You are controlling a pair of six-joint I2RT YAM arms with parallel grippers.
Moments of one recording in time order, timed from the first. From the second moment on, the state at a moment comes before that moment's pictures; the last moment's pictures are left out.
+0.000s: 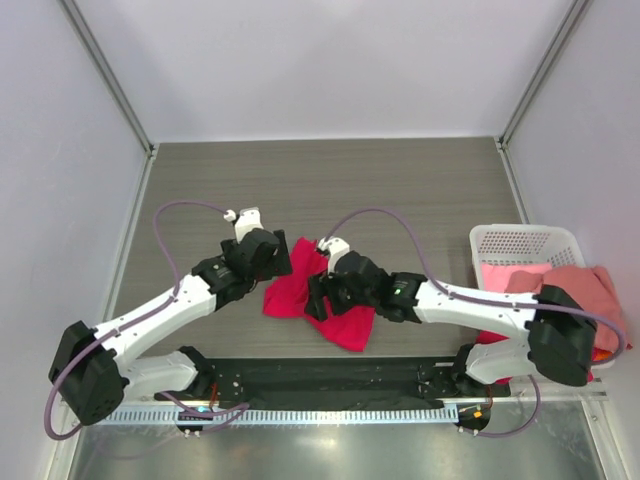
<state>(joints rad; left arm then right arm) -0.73 1.13 0.77 -0.45 -0.47 -0.71 1.05 1.30 0.79 -0.15 0.01 0.53</state>
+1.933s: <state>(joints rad) -0.61 0.90 1.37 -0.80 -0.51 -0.68 0.44 0.86 0.99 -0.40 0.15 0.63</state>
